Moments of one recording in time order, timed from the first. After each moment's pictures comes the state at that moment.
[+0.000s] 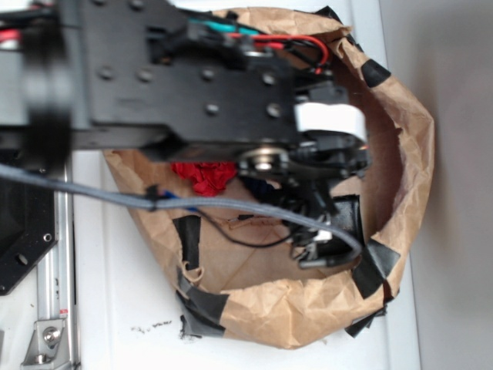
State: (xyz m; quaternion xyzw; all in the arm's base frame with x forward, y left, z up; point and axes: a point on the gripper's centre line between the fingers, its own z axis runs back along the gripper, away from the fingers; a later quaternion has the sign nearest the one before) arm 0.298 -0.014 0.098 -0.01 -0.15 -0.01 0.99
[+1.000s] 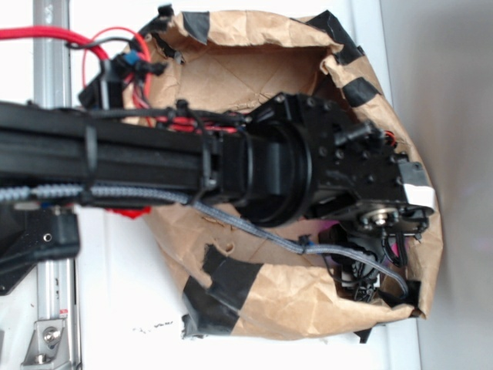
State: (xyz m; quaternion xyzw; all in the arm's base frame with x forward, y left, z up) arm 0.339 -0.072 0.015 -0.09 -0.11 -0.07 0.99
